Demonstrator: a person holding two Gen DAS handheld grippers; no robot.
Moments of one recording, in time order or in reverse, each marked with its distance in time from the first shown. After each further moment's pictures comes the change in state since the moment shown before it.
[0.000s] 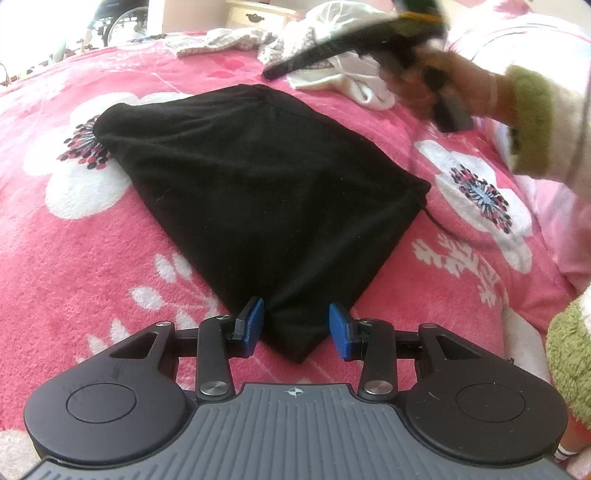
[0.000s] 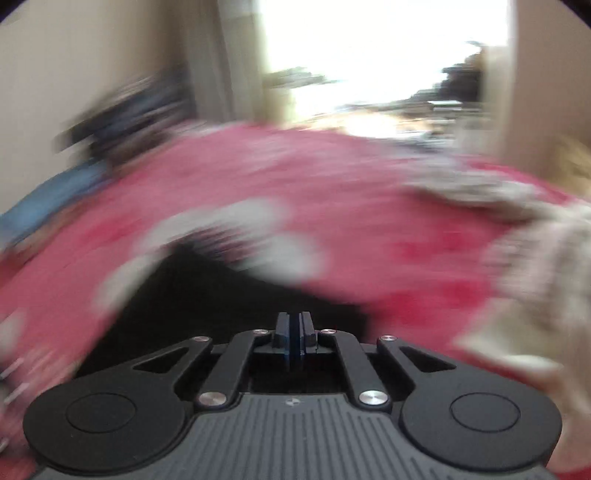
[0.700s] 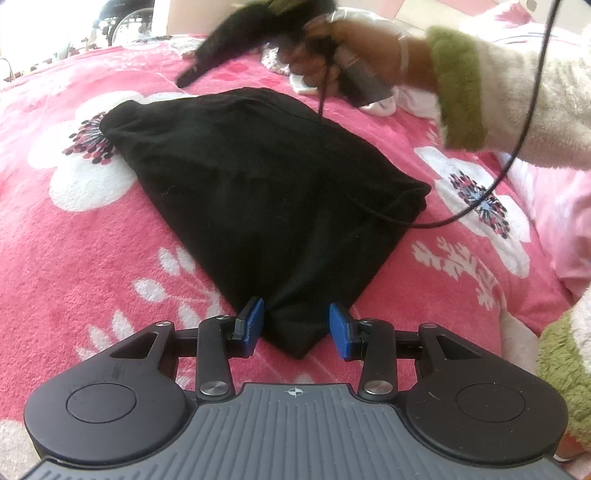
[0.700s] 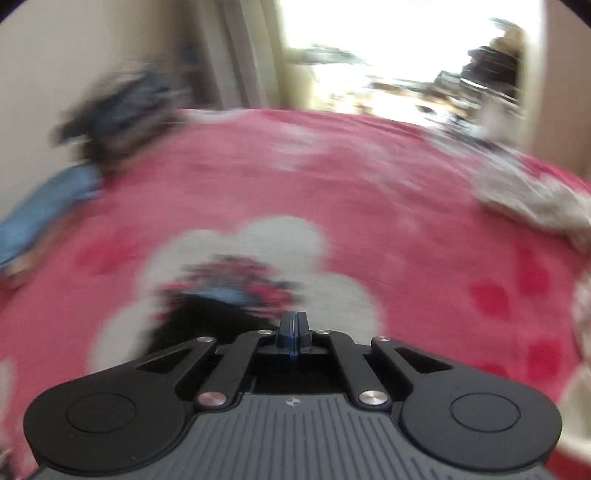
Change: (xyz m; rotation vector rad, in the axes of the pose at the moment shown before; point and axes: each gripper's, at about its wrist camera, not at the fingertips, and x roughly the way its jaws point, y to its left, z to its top) left arm -0.004 0.005 -0.006 -0.025 -0.020 -0.012; right arm 0.081 0.007 0.071 0.041 0.048 0.097
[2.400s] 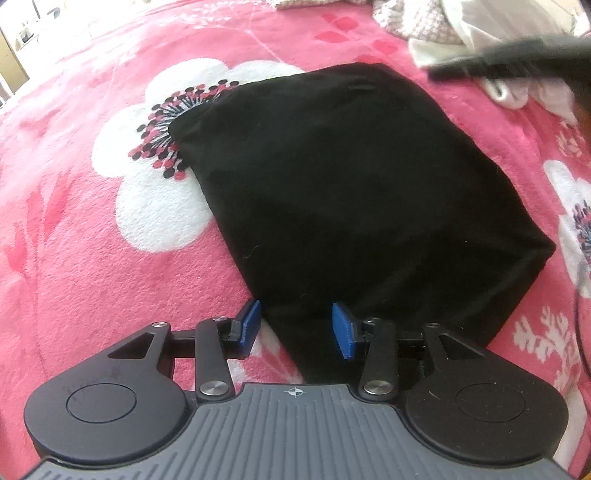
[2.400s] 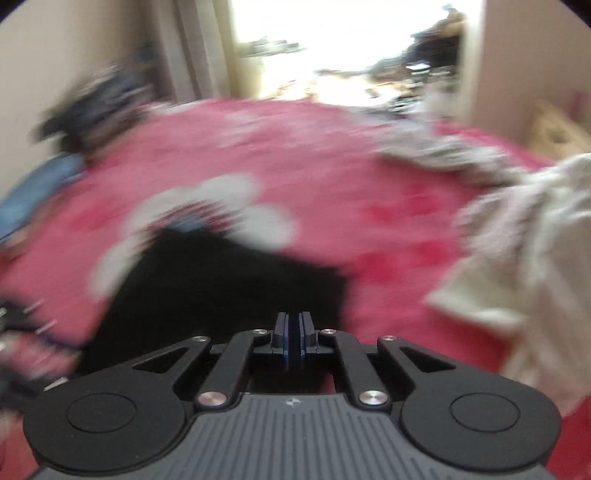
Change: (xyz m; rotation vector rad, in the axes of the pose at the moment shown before) left arm 0.044 0.011 0.087 -0.135 0.258 0.362; right arm -0.108 -0.016 -0.068 0.114 0.053 -0.144
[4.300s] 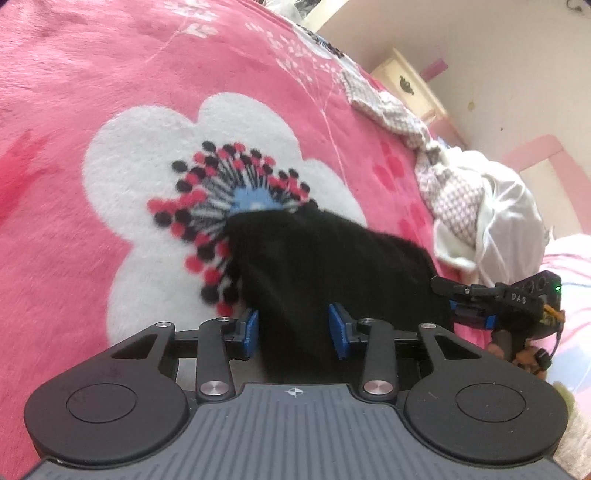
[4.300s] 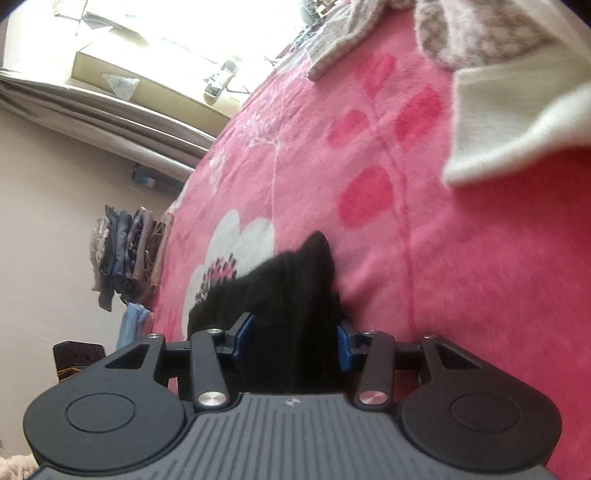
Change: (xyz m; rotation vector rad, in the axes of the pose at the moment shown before) left arm 0.067 0.135 0.056 -0.507 -0.231 -0.479; right arm 0.085 -0.123 -0.024 0.720 -0.040 0.439
